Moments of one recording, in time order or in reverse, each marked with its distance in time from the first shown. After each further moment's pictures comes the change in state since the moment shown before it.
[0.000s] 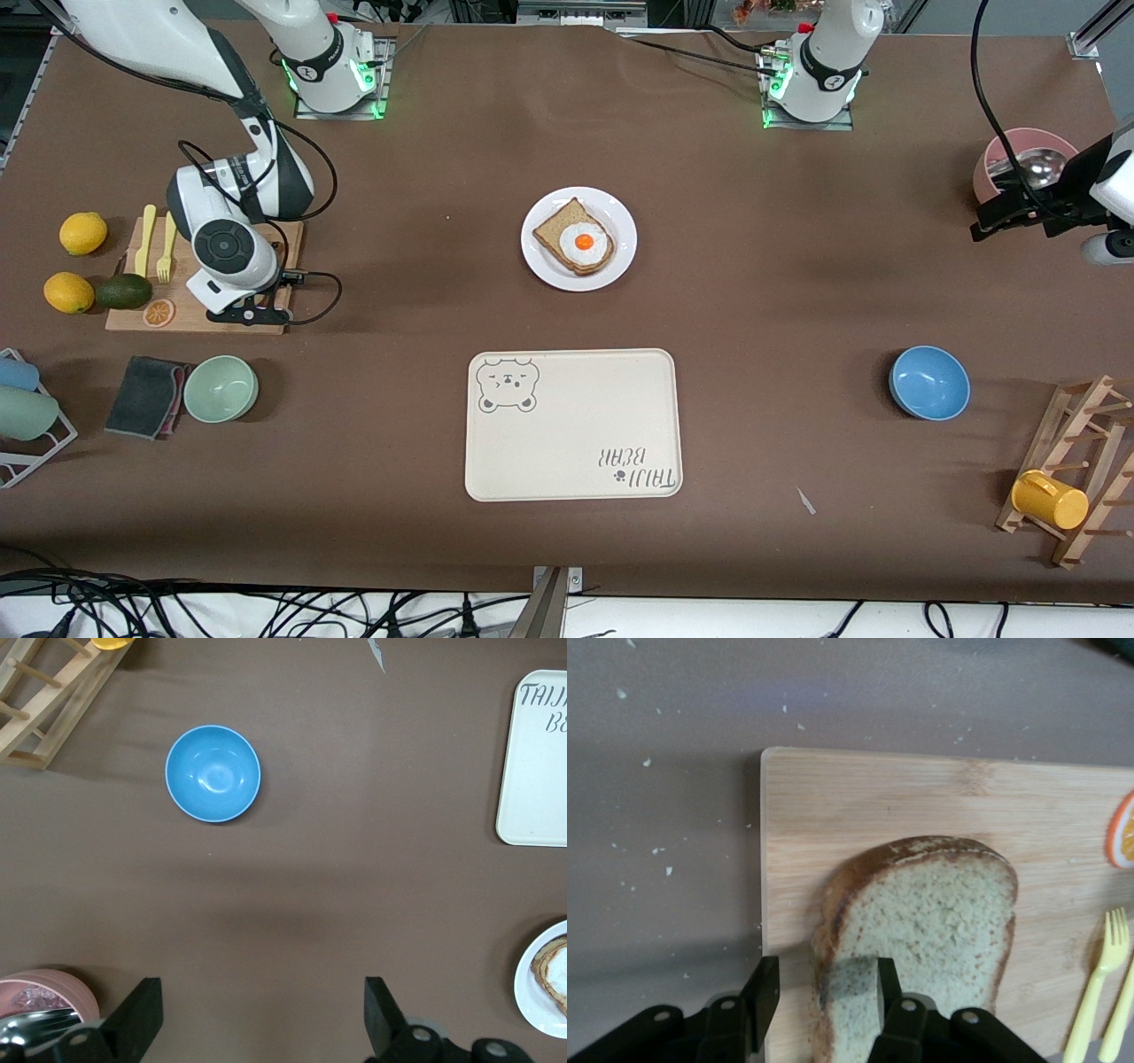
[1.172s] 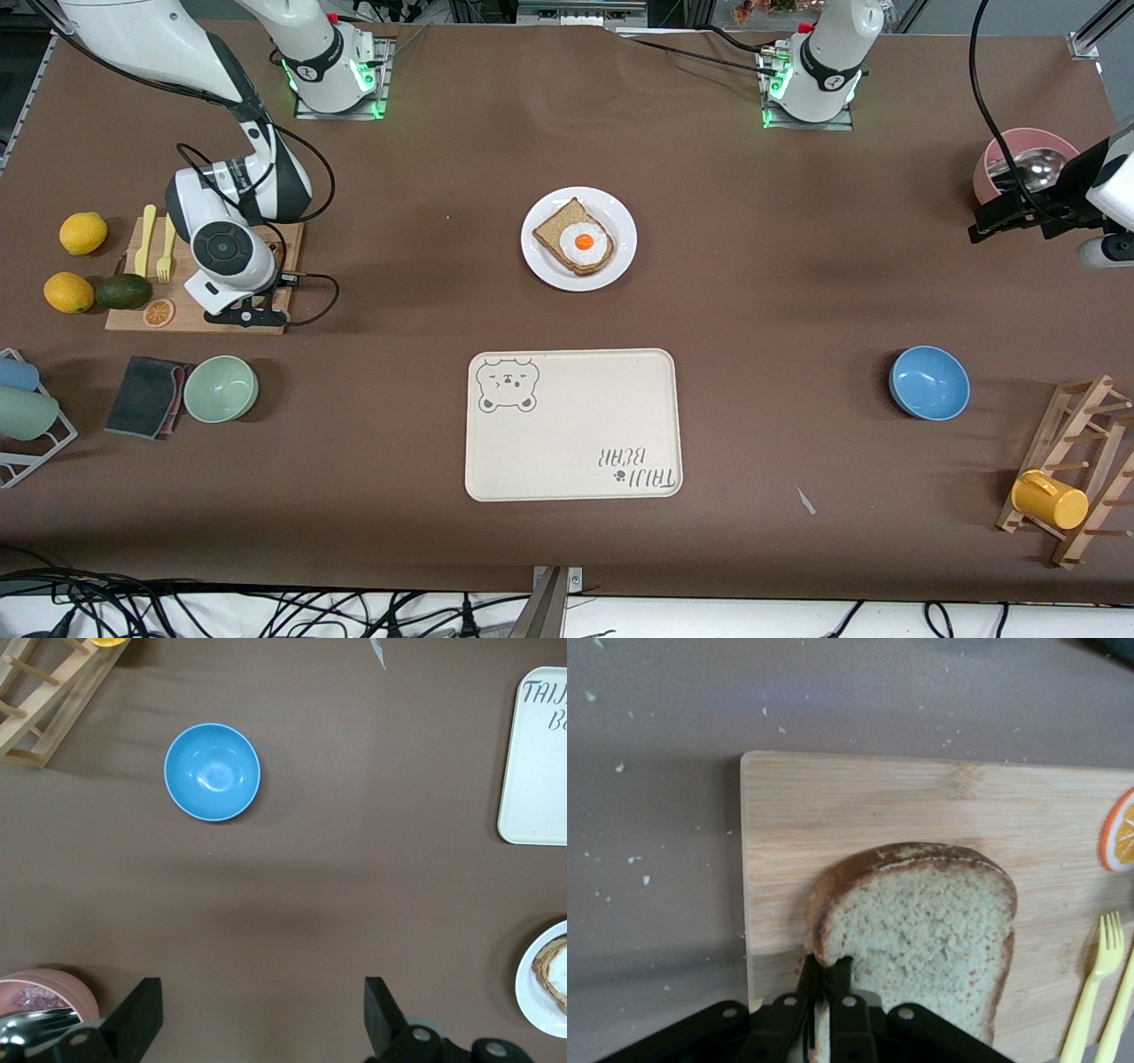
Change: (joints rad) left arm 0.000 0.006 0.000 0.000 0.000 0.000 0.000; right arm 0.000 0.004 -0.012 0.006 -0.013 0.003 0.005
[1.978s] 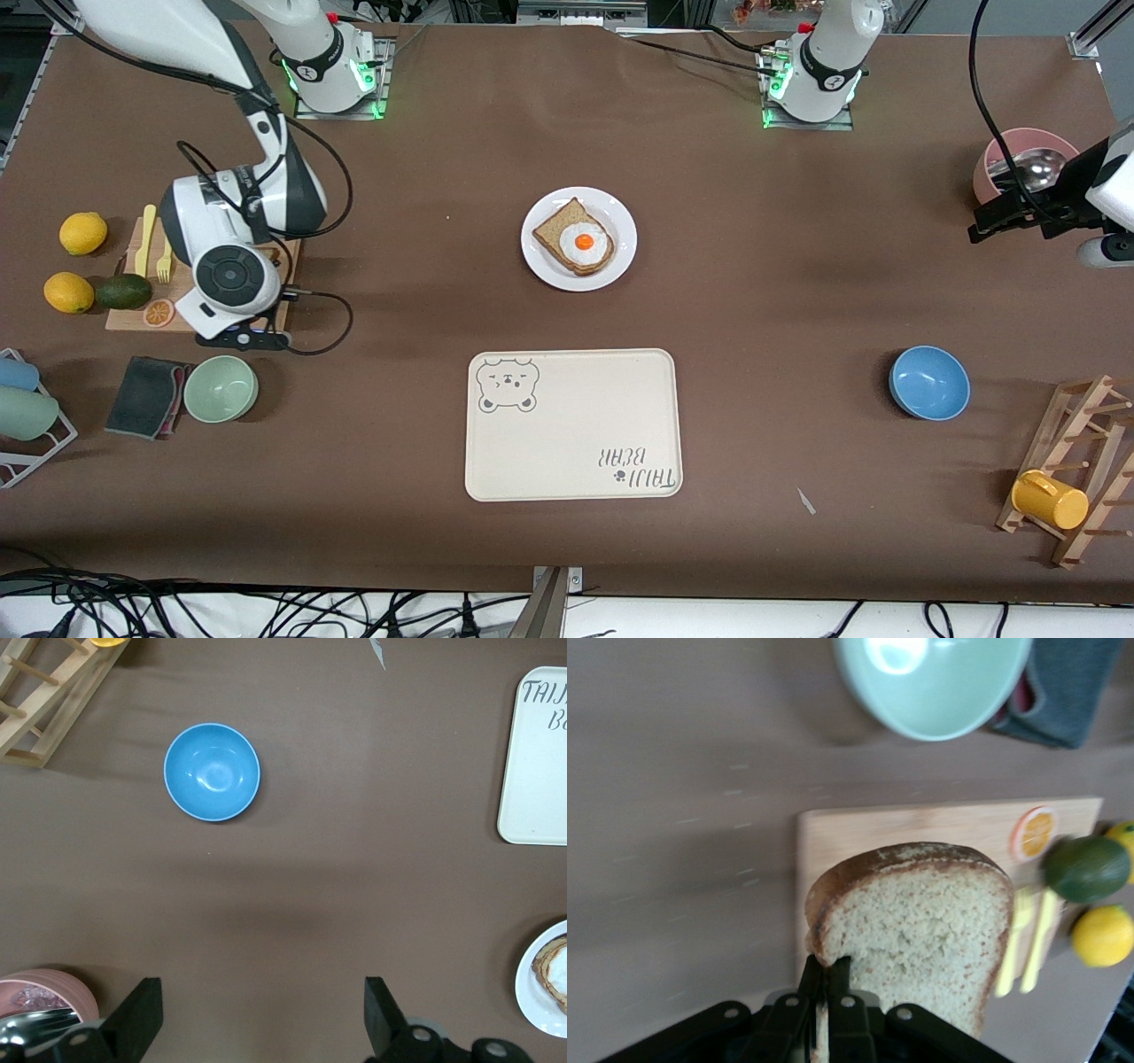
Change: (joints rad) left arm 0.000 0.000 -0.001 0.000 0.000 0.000 0.000; right arm 0.157 0.024 0.008 0.353 0.133 -0.427 0.001
